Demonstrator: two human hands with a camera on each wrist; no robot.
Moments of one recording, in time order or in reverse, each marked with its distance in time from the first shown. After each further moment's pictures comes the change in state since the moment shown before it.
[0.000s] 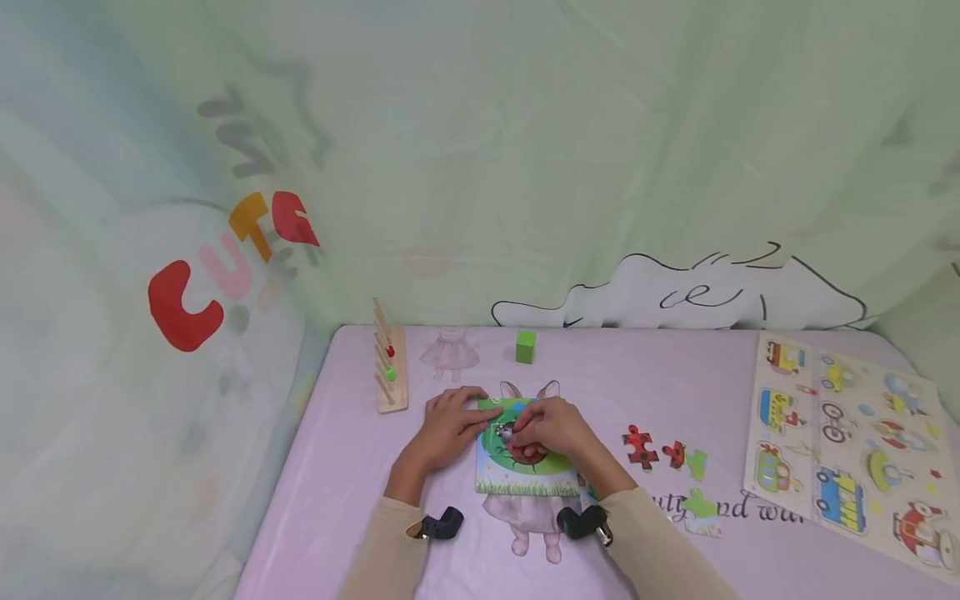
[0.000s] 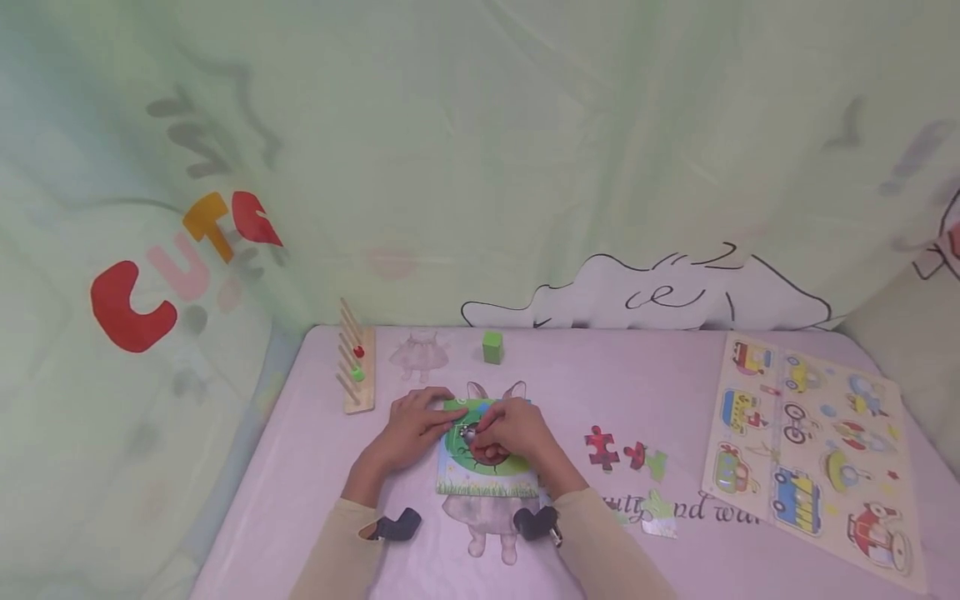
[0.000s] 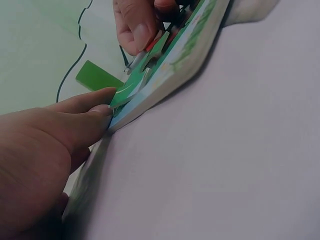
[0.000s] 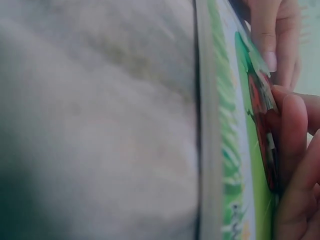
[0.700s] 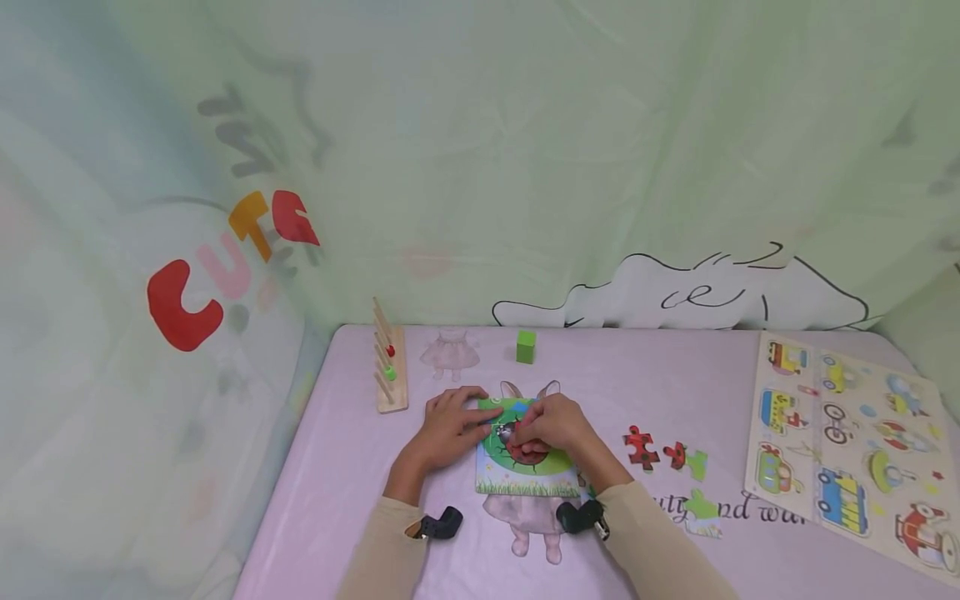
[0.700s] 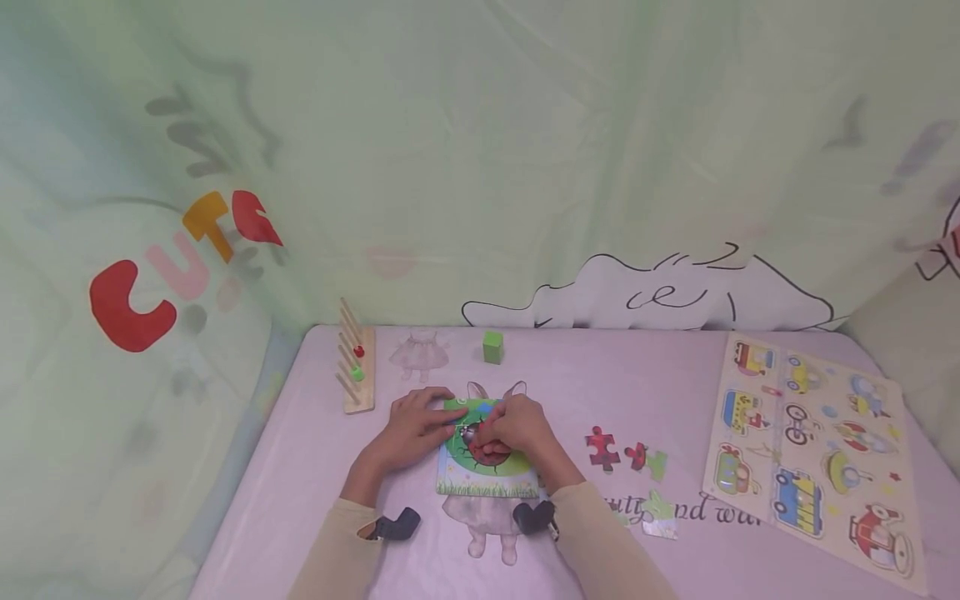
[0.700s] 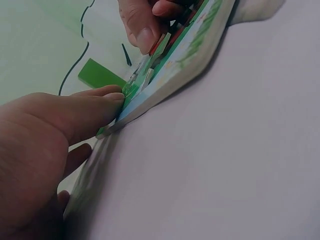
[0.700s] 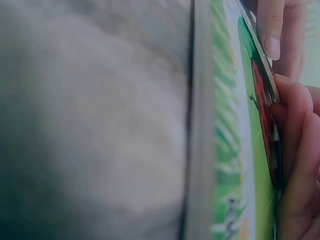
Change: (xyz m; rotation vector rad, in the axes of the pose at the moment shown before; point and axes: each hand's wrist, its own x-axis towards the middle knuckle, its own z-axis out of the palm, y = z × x) left_hand 0.001 -0.004 0.001 -0.017 -0.032 -0.013; right_hand 0.007 -0.001 -0.002 -0.160 0.074 0.034
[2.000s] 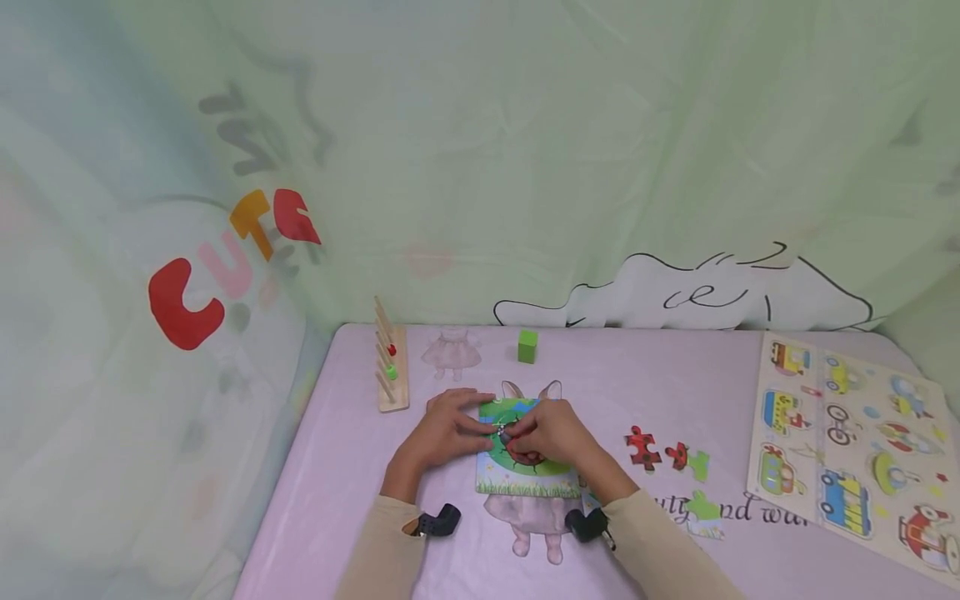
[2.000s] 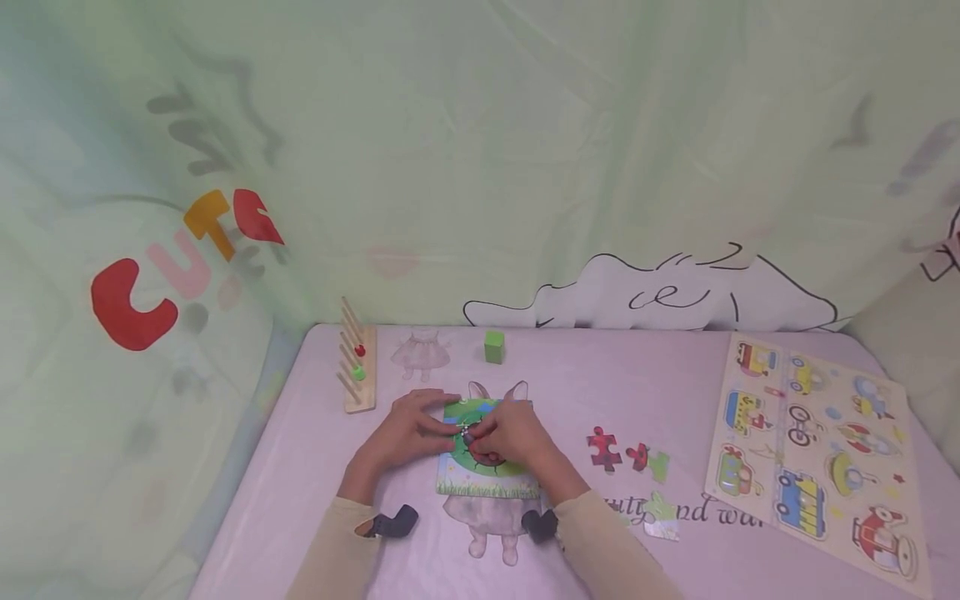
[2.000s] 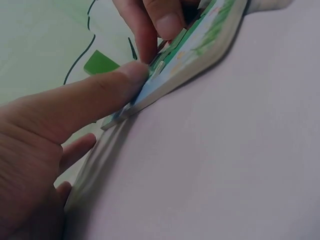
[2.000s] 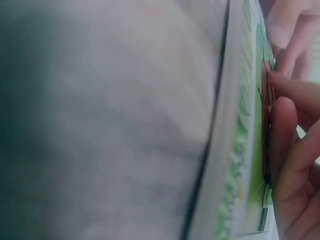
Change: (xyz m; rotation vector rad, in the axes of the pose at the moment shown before) left_hand -0.004 -0.008 -0.002 -0.151 0.075 0.114; right_hand -0.011 -0.002 0.001 -0.156 -0.065 -0.337
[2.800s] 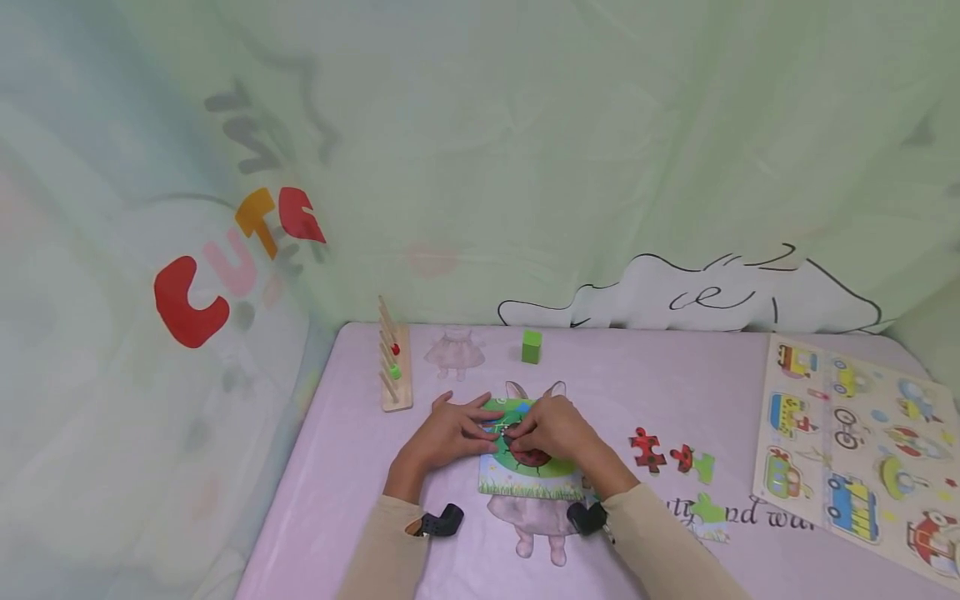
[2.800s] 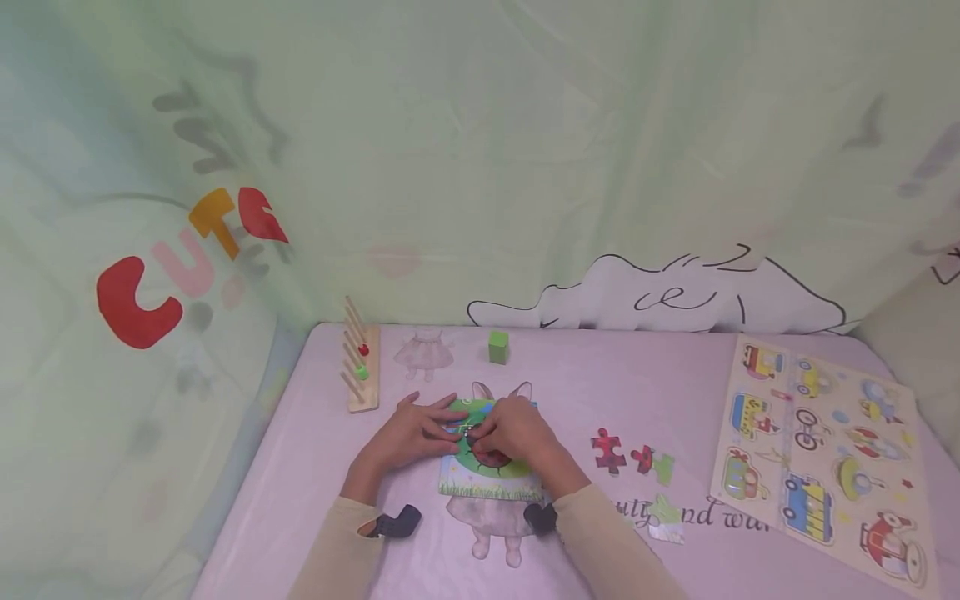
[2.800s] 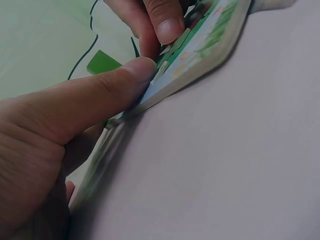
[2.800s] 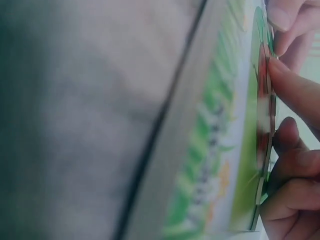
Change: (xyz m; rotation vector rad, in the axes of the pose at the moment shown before) left_hand -0.001 0.008 -0.007 -0.106 -0.087 -0.017; right_hand 0.010 -0.006 -0.003 -0.178 -0.054 0.021
